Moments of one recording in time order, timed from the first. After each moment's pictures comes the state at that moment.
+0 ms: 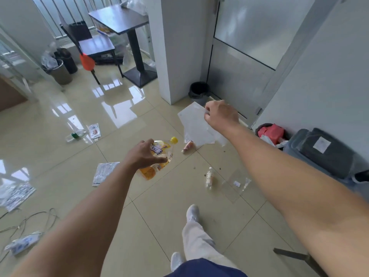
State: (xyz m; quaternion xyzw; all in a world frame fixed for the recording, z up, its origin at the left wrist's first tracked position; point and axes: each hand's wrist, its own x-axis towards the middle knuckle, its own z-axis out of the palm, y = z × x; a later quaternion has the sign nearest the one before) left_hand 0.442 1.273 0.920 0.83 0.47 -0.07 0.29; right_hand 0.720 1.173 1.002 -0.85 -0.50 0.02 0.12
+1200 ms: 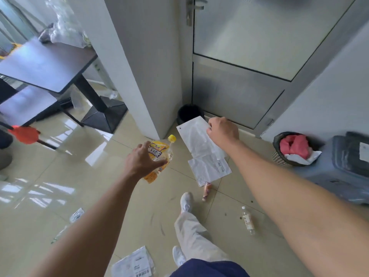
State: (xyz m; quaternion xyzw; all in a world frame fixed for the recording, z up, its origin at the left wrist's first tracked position) left_hand 0.731 1.894 0.875 0.91 0.34 -0.07 0.22; right_hand 0.951 1.692 0.919 -0.95 -0.28 0.09 0.09
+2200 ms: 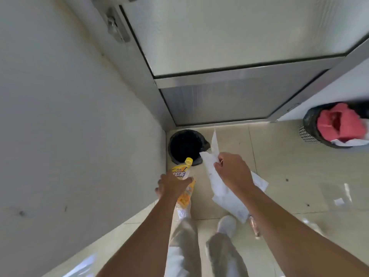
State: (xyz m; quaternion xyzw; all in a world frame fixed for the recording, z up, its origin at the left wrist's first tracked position) left_hand 1.233 2.128 0.626 0.84 0.34 -0.37 0.22; right_hand 1.273 1.932 0.657 -0.94 0.08 0.24 0.23
